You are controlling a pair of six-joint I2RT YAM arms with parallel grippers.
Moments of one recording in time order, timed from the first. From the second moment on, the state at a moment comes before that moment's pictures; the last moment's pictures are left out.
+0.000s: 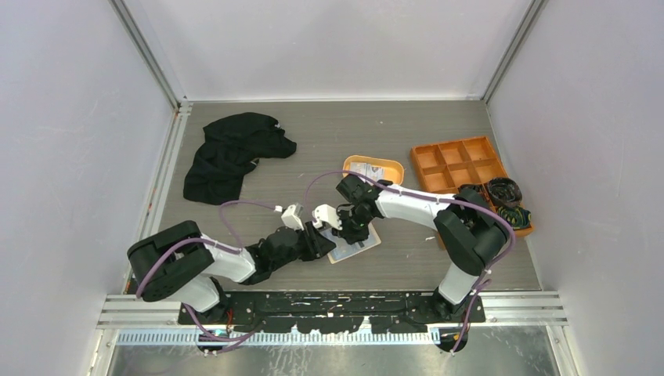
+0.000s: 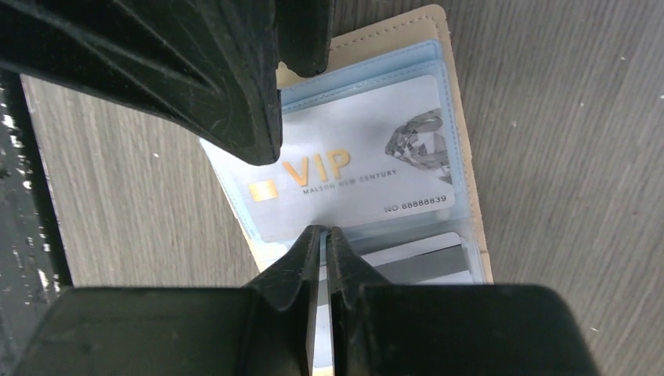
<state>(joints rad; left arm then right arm) -1.00 1.49 0.27 0.77 -0.14 -1.03 0.77 1.69 0.99 -0.60 -0.42 -0.83</state>
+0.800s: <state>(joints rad) -1.00 1.23 0.17 0.77 -0.19 -1.07 0.71 1.65 1.01 -0.59 -0.54 -0.62</state>
